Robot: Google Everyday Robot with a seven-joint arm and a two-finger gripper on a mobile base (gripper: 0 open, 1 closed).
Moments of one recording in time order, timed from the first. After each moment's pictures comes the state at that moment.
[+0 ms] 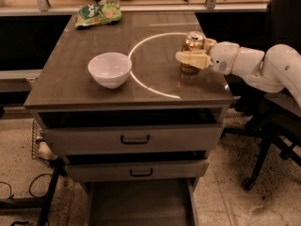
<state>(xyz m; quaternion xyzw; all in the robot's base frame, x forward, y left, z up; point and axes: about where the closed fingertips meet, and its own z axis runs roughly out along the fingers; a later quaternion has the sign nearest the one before) 0.705 -0.135 0.890 -0.37 0.61 0.33 0.61</state>
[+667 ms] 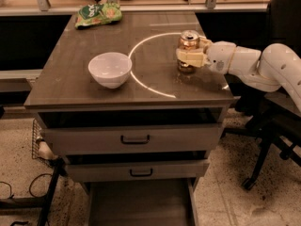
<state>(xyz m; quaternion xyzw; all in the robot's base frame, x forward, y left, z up) 0.705 -0.127 0.890 -0.38 0.61 0.33 0.61</state>
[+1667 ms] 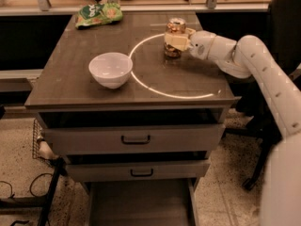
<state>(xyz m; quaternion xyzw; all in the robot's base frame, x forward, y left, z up) 0.792 -0.094 0.892 -0.31 0.61 0.39 0.61</state>
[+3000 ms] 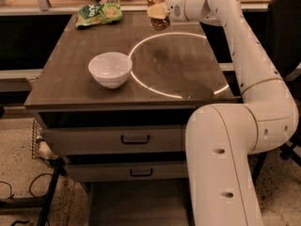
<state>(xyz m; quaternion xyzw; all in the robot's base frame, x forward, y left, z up) 0.890 -0.040 0.939 -0.34 0.71 0.28 0.55</state>
